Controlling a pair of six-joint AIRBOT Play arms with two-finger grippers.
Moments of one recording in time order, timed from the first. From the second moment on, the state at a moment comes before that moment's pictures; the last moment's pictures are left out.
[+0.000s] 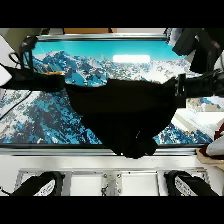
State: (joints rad) left arm -0.11 -1.10 1.46 1.29 -1.33 -1.62; right arm -0.10 -1.05 1.33 -0.52 1.57 0.71
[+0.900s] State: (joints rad) left arm -0.11 -1.23 2.04 1.28 -1.67 -1.58; right arm 0.11 -1.09 0.75 0.24 1.37 0.06
